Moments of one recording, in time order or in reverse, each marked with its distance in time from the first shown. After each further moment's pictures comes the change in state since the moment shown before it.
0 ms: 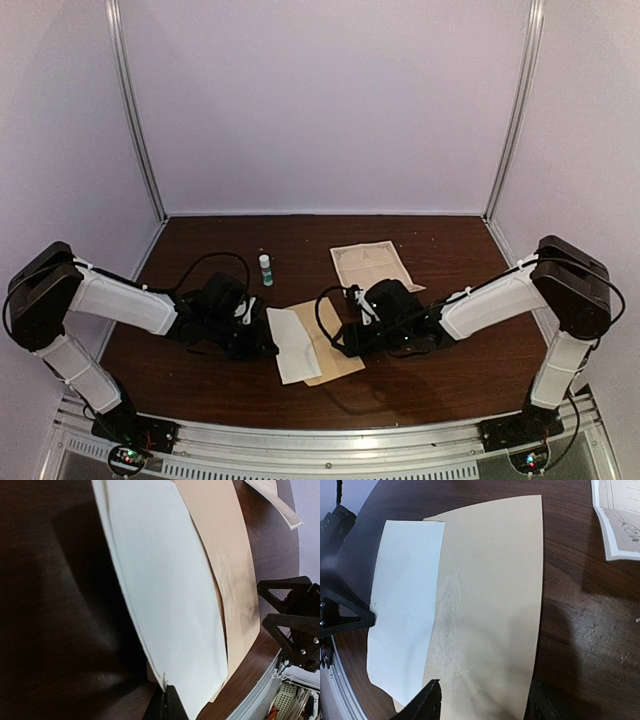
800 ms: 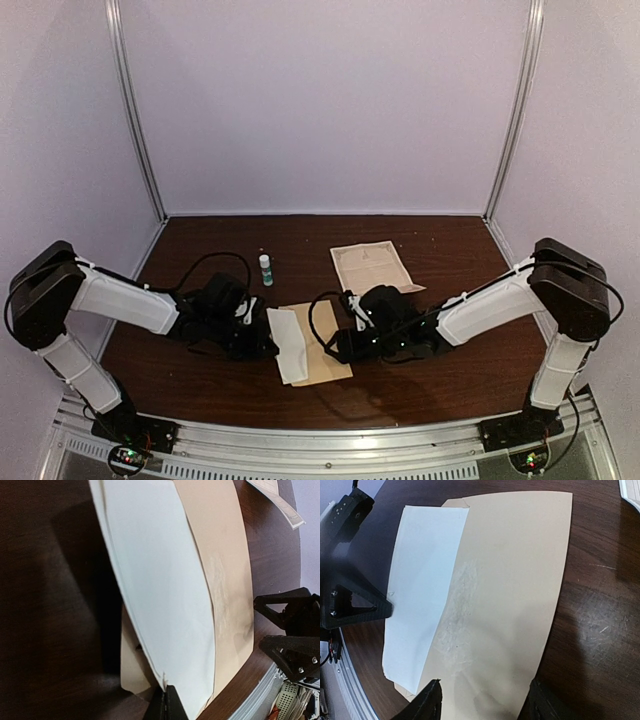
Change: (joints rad) left arm 0.000 0.010 0.006 -0.003 0.000 0.009; right arm 0.046 0.012 0.000 0.031 -0.015 0.039
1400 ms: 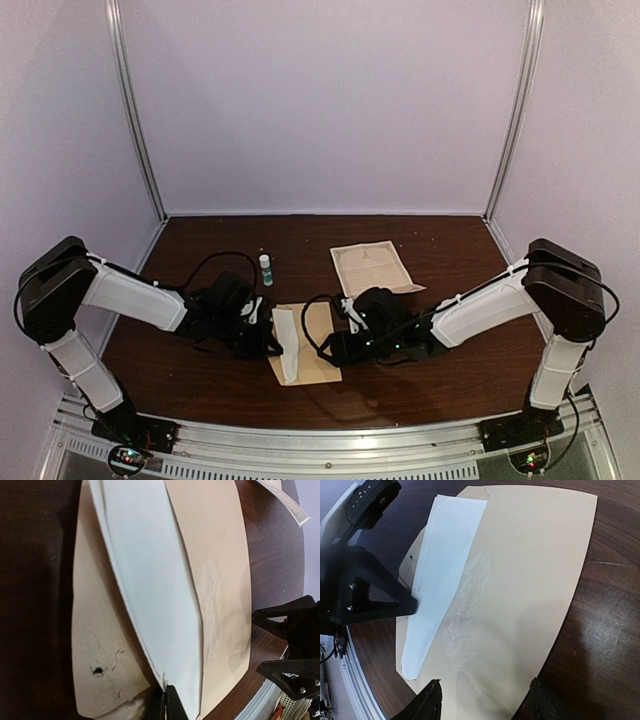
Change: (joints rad) left arm 0.000 0.061 0.040 0.000 0.011 0.034; right arm 0.026 0.028 0.027 0.017 -0.026 0.006
